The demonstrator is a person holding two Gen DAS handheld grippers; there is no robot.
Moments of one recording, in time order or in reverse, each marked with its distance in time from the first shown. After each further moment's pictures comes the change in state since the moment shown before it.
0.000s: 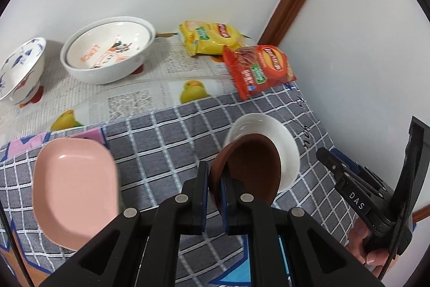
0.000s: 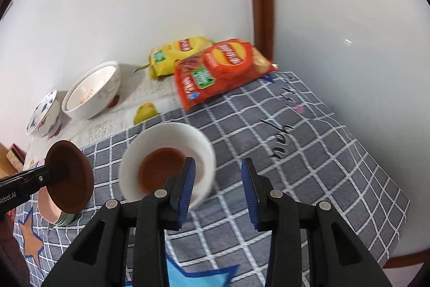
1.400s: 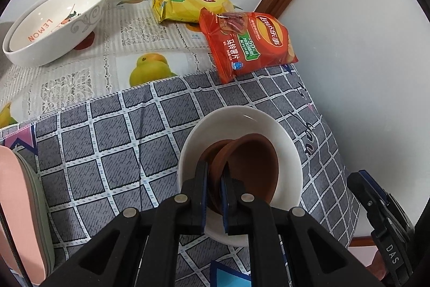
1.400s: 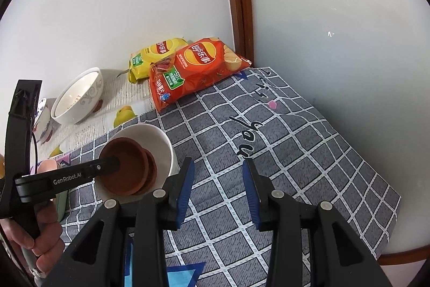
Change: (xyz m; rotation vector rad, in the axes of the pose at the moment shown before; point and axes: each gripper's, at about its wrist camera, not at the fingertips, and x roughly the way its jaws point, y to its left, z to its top) left arm 0.096 -0.025 0.013 -0.042 0.120 -0.071; right arm -0.004 -0.035 0.001 0.028 0.005 -0.030
